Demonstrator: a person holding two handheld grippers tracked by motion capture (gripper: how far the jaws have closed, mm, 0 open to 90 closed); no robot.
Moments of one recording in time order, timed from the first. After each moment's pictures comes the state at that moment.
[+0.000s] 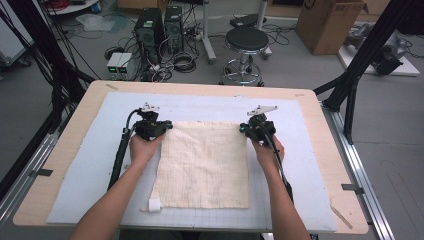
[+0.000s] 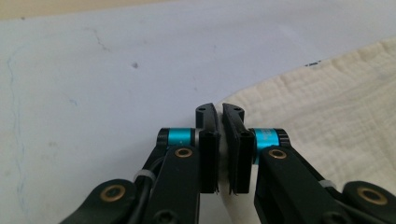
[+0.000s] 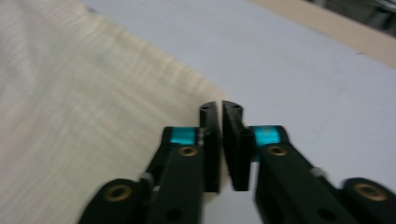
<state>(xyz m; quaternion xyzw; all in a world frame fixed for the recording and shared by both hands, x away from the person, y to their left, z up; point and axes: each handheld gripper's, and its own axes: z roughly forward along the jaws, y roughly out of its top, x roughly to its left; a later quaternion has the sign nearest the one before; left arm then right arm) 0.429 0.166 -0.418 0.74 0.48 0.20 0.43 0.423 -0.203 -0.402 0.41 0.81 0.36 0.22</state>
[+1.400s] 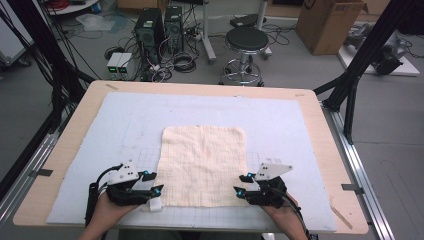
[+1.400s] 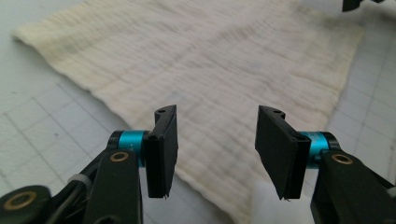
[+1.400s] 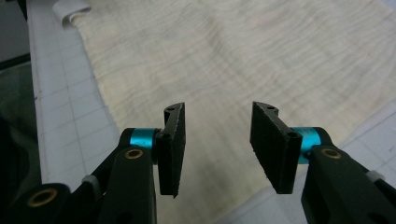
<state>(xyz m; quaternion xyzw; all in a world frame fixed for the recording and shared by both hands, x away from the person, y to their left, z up) 0.242 0.201 -0.432 0.84 0.28 0.11 0.46 0.252 -0.216 -0.429 0.25 0.86 0.44 0.09</state>
